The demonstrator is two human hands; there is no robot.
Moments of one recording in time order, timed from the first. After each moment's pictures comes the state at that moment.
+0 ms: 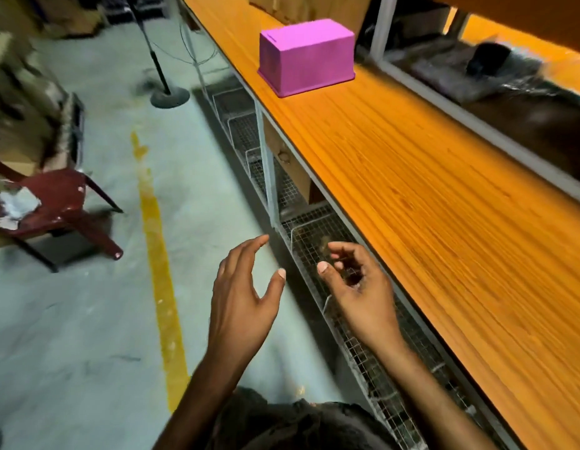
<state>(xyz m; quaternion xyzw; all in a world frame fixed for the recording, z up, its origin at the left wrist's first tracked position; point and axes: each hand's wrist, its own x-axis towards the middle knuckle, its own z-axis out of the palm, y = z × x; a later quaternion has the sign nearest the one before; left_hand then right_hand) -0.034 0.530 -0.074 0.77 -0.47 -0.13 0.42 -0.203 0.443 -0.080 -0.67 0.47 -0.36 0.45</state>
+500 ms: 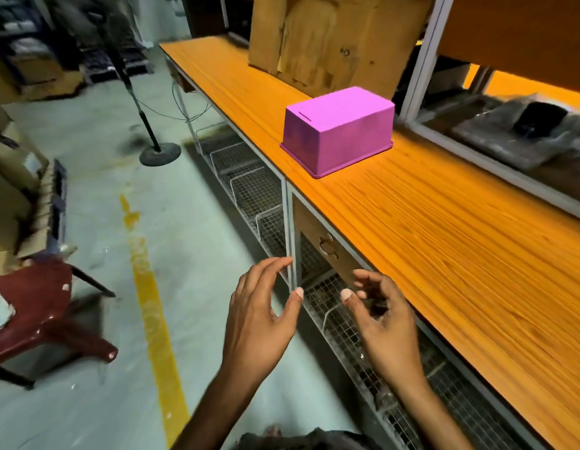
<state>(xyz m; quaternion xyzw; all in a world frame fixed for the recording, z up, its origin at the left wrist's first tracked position) 0.235 0.302 -0.072 0.71 -0.55 -0.13 0.41 0.047 0.250 -0.089 -0.62 0.51 -0.43 0.42</state>
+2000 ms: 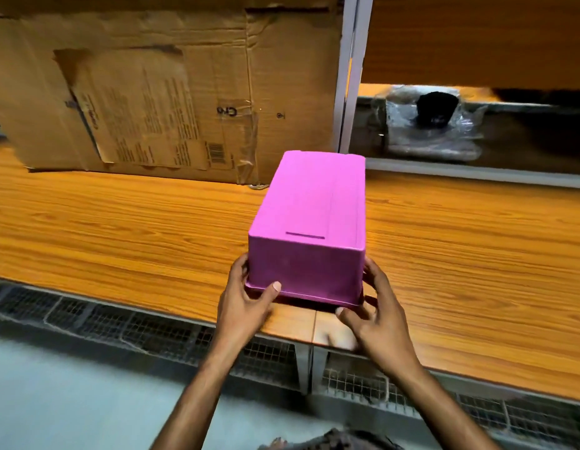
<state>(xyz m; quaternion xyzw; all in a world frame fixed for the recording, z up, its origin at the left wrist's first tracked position) 0.514 -0.299 -0.134 0.47 -0.66 -0.47 0.35 0.318 -0.147 -0.103 -0.40 0.72 -0.50 0.27</state>
